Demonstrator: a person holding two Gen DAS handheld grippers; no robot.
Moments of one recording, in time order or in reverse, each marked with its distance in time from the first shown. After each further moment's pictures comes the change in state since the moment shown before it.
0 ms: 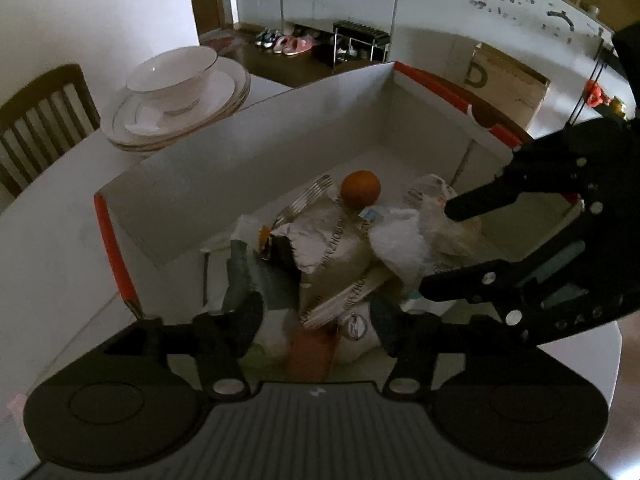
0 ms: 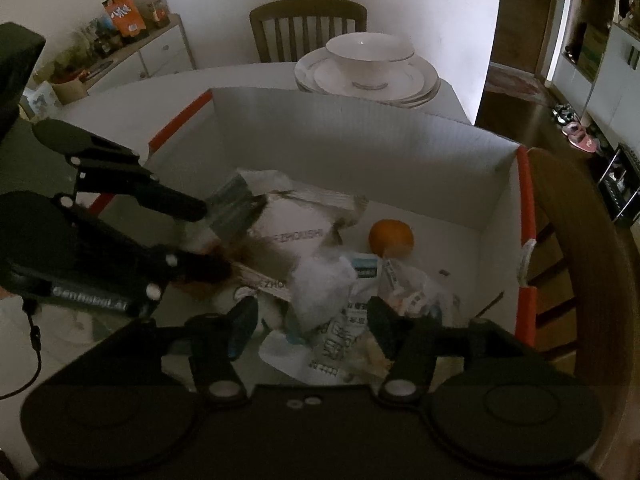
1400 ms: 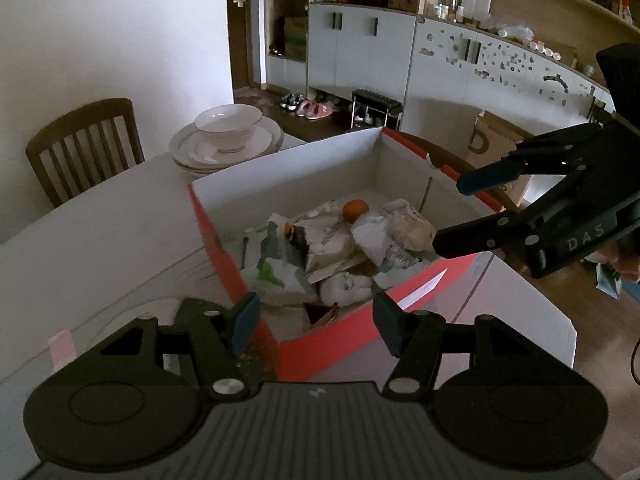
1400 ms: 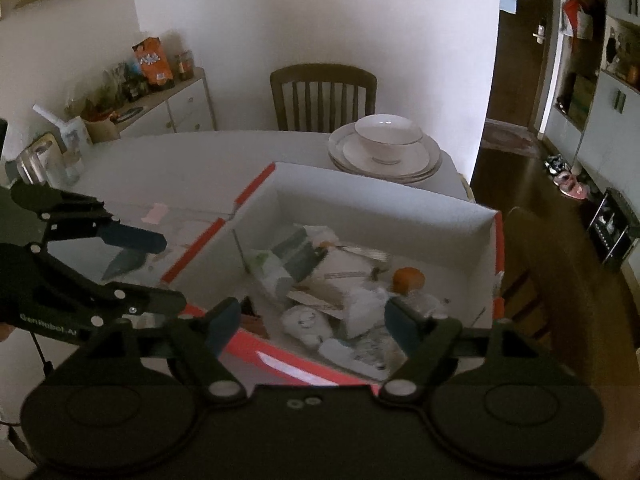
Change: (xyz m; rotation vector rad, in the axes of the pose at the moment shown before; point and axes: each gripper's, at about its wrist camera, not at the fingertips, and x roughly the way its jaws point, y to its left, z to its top) left arm -0.121 -0.005 -0.079 -0.087 -0.220 0.036; right arm -0.083 0.054 -0.009 -0.023 -0.180 -0.012
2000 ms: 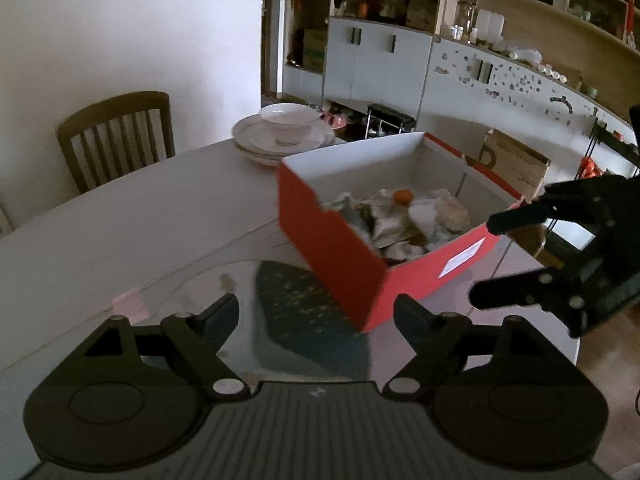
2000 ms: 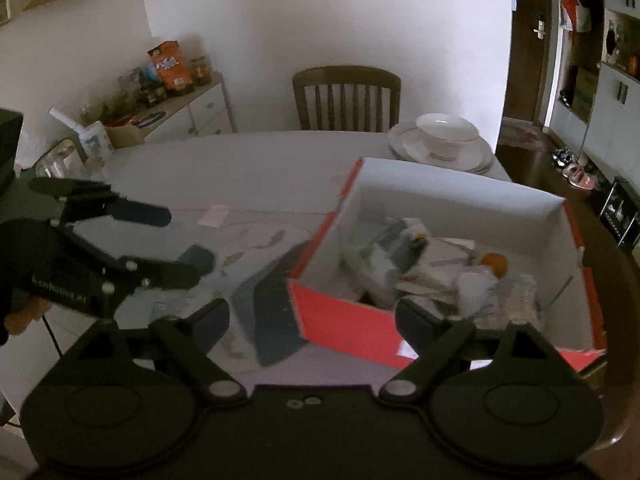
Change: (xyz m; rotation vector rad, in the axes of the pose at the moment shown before) left arm -0.061 0.092 -0.051 -0.045 -0.041 -0.001; right arm 0.010 0.110 -0.010 0.037 -0.018 0.011
